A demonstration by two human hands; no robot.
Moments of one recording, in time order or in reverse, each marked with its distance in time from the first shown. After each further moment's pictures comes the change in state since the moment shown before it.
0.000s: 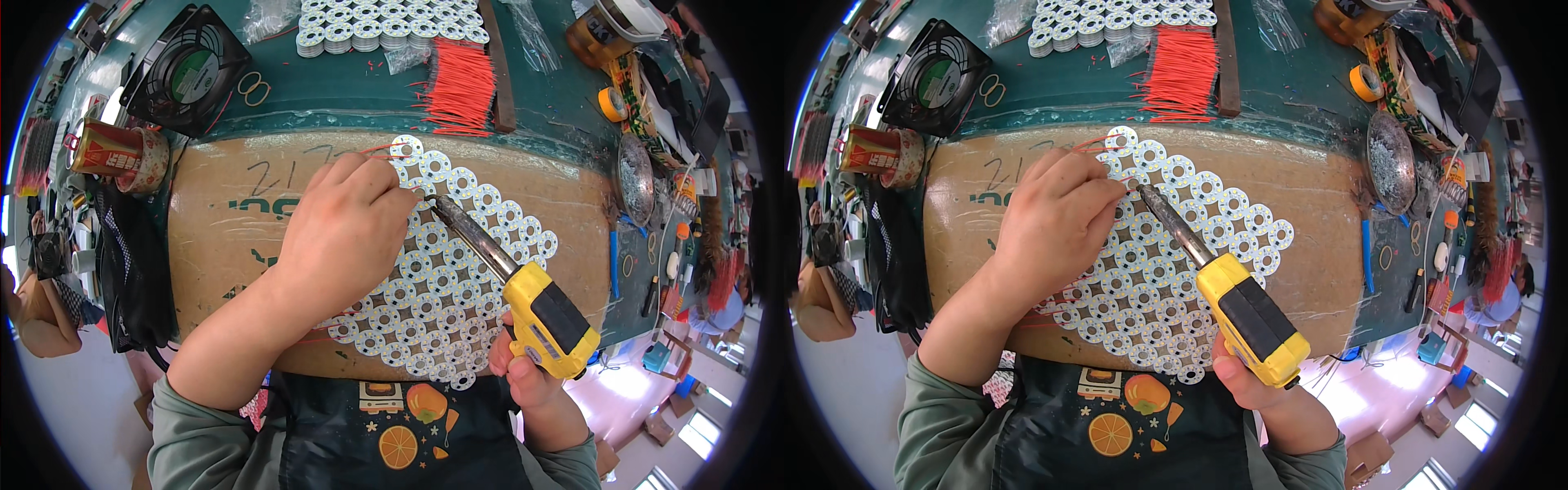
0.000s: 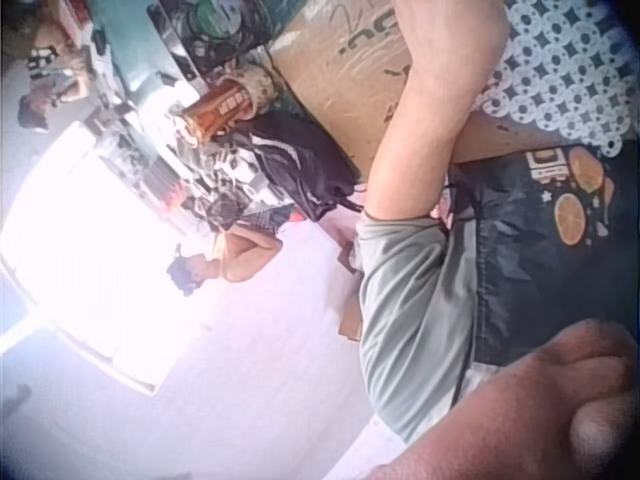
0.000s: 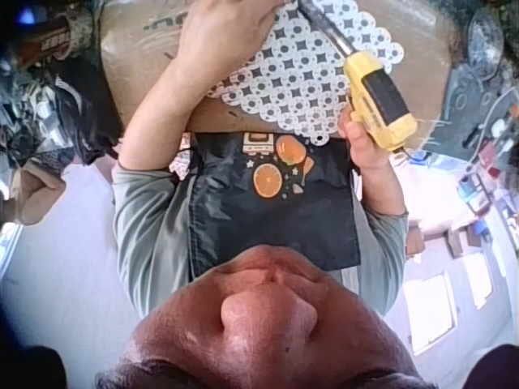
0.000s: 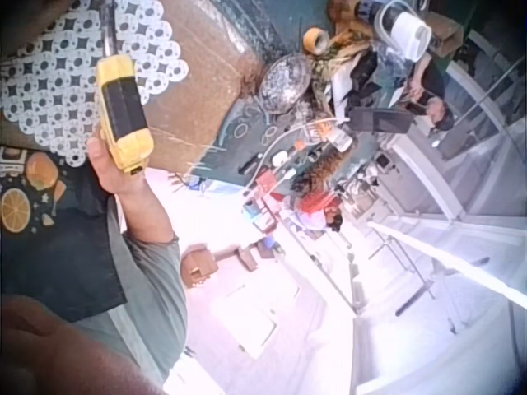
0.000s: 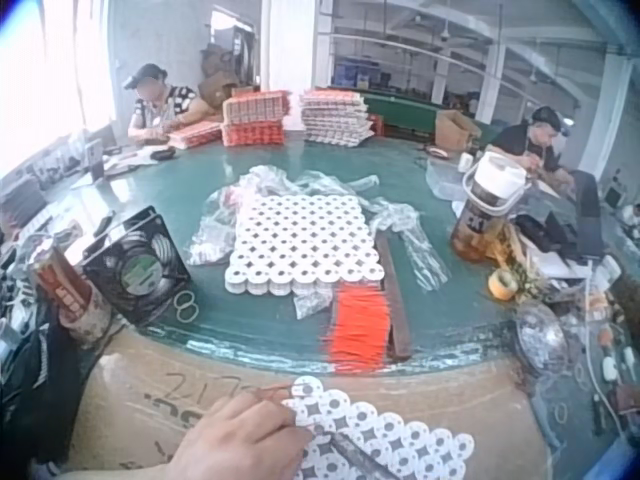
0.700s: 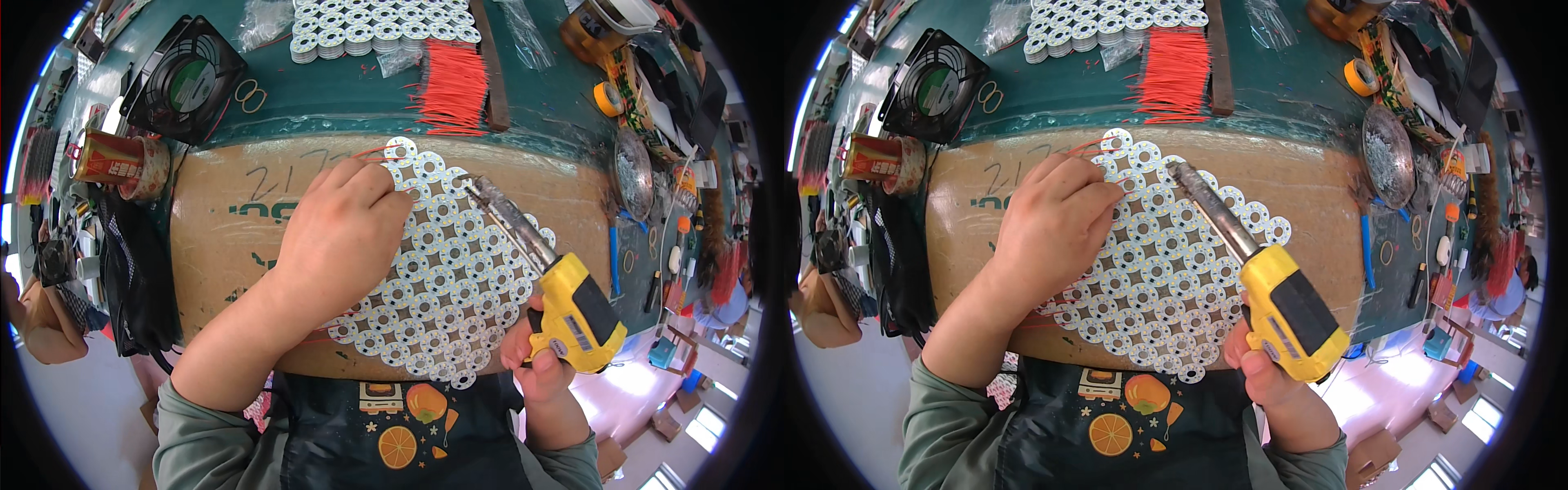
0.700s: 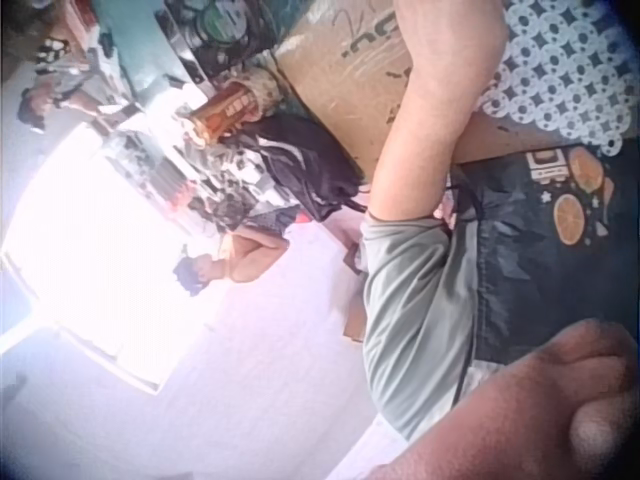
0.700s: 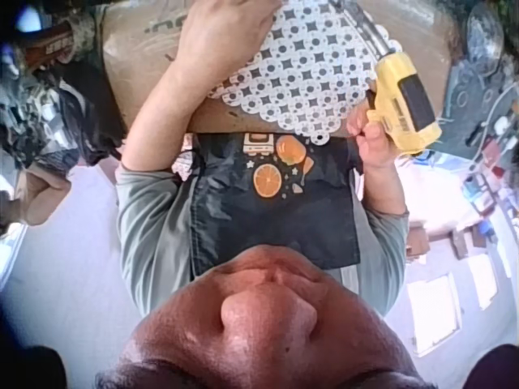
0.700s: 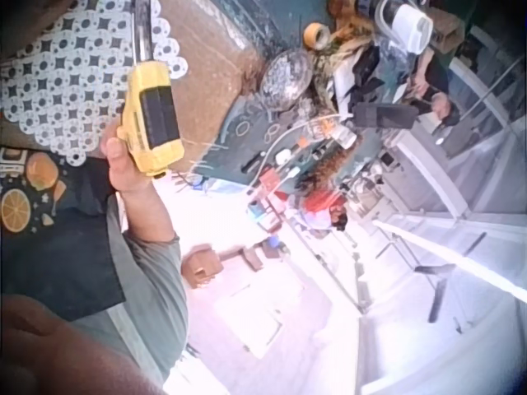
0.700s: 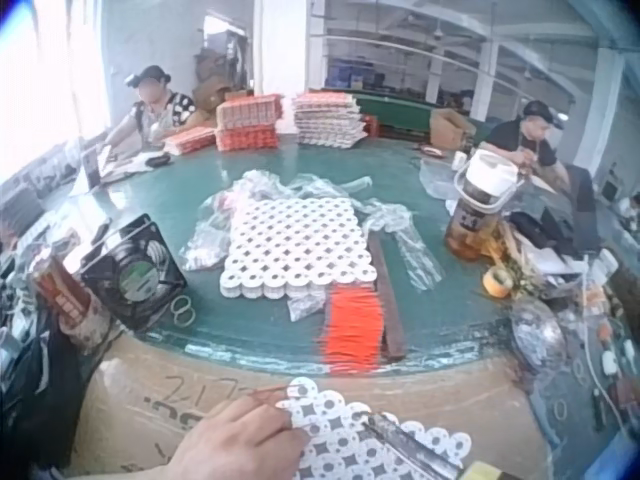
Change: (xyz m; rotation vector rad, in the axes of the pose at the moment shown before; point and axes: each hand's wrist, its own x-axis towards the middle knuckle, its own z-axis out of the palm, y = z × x) left_hand 0.003 0.002 -0.003 0.046 -0.049 0.032; right_hand 0.008 -0.012 0.004 0.260 0.026 -0.108
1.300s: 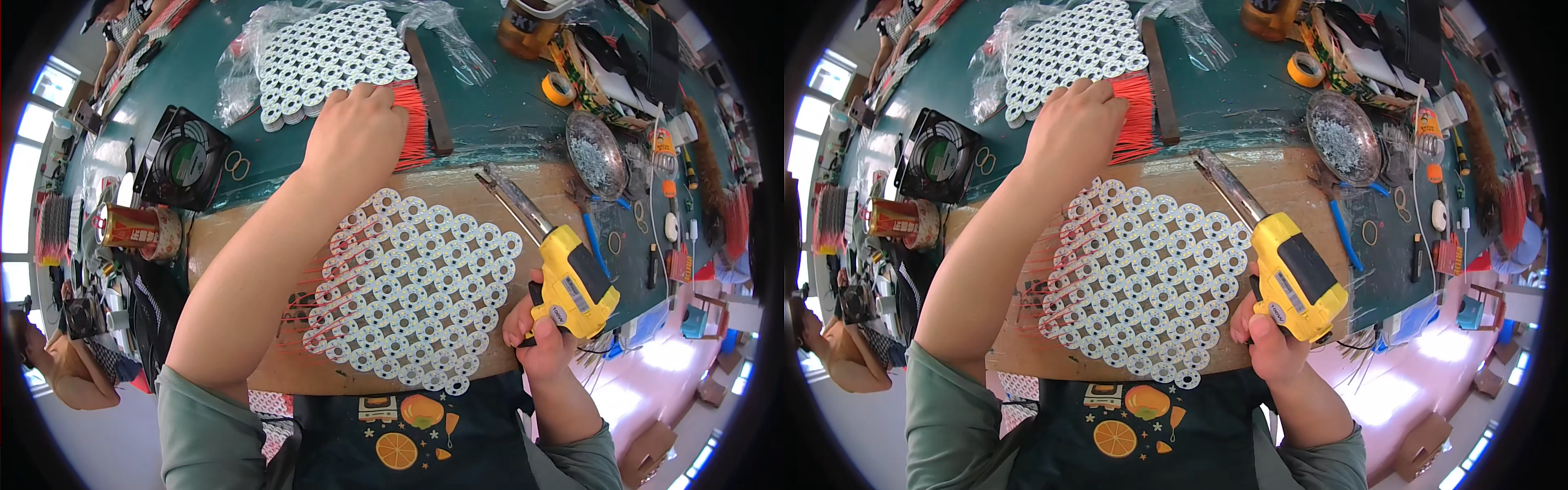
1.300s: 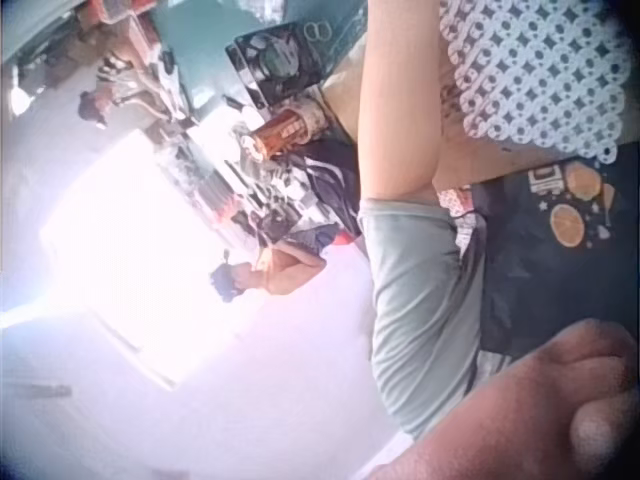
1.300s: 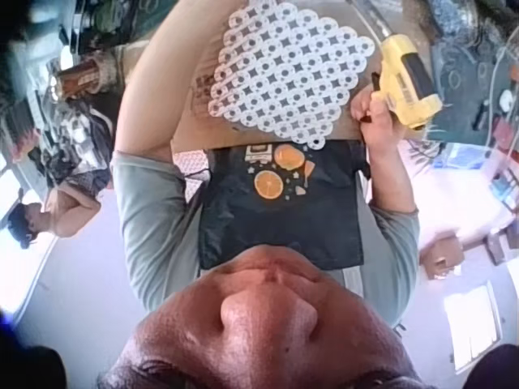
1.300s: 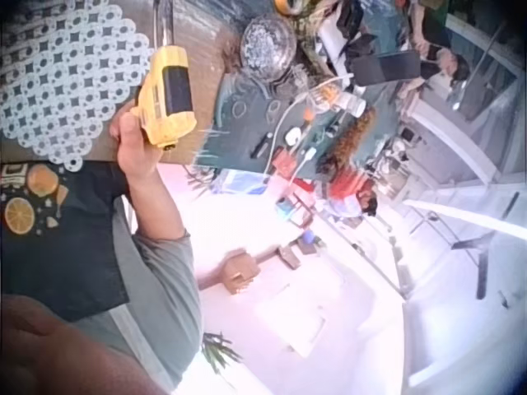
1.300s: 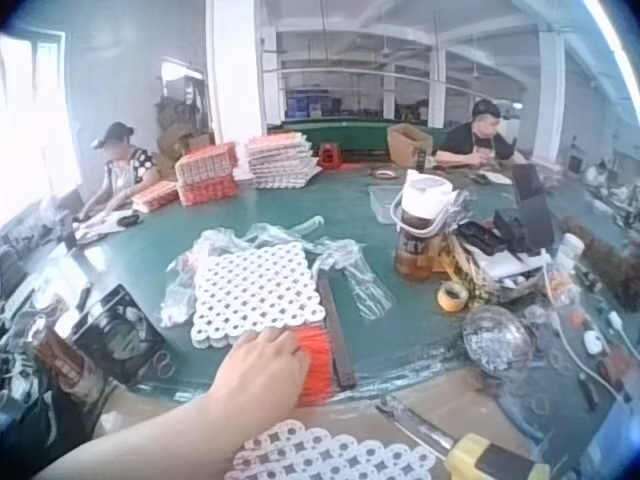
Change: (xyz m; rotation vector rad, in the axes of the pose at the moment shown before) left_hand 0.123 -0.030 0.024 0.494 -0.073 0.206; right_hand 0.016 0.013 -0.018 0.073 0.128 -0.269
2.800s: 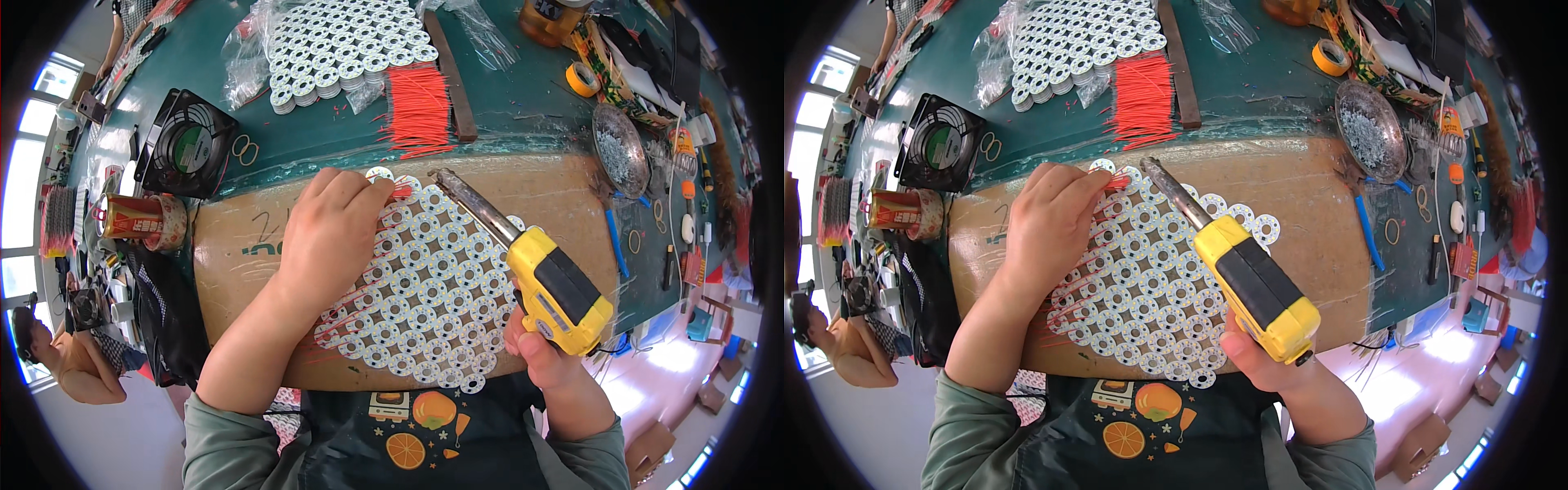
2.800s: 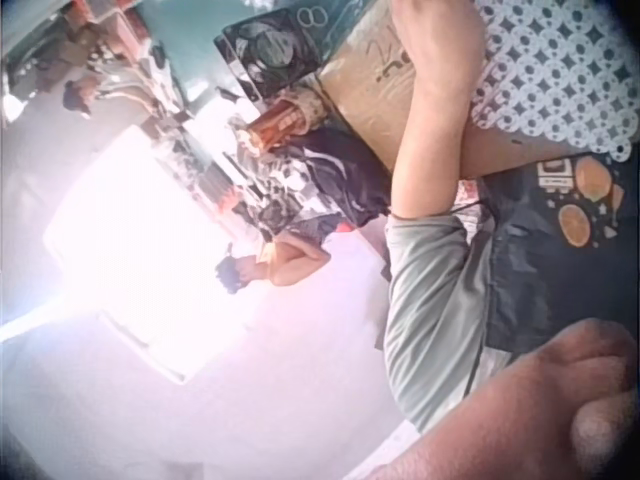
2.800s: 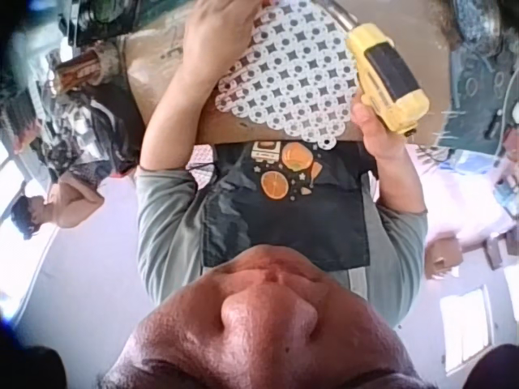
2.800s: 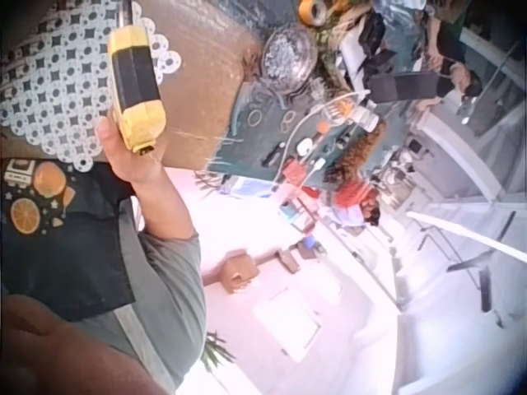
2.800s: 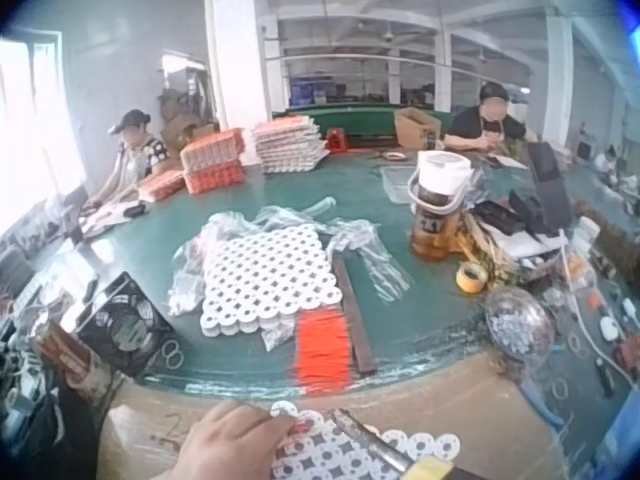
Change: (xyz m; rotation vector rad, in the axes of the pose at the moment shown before) left_hand -0.099 0.028 -0.022 -0.420 0.158 -0.188; right_hand -0.004 -0.001 0.005 -0.355 -0.197 0.117
